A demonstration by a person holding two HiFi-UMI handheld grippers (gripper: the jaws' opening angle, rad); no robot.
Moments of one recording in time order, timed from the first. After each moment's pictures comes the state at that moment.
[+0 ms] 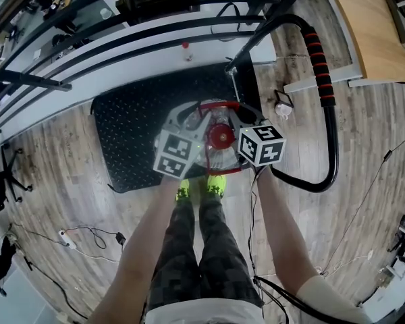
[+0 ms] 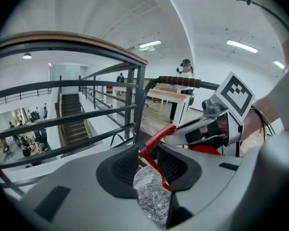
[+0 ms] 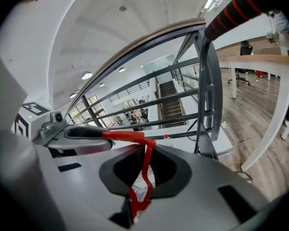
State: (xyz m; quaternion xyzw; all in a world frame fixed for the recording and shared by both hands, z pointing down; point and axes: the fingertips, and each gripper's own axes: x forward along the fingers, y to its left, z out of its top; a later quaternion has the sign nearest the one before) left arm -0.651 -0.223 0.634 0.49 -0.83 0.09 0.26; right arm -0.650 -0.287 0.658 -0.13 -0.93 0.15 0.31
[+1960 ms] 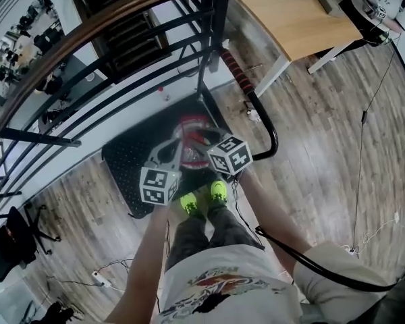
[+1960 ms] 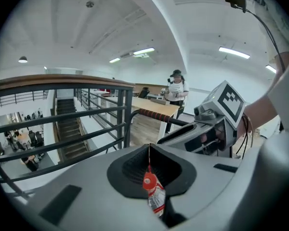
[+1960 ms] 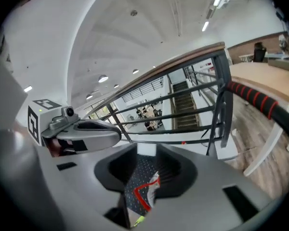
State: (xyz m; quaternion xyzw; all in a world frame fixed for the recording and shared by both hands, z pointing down) left arm -0.545 -0.208 0.435 0.51 -0.82 0.08 0.24; right arm -0.547 -0.248 0.465 -0.22 -0.92 0.15 0.30
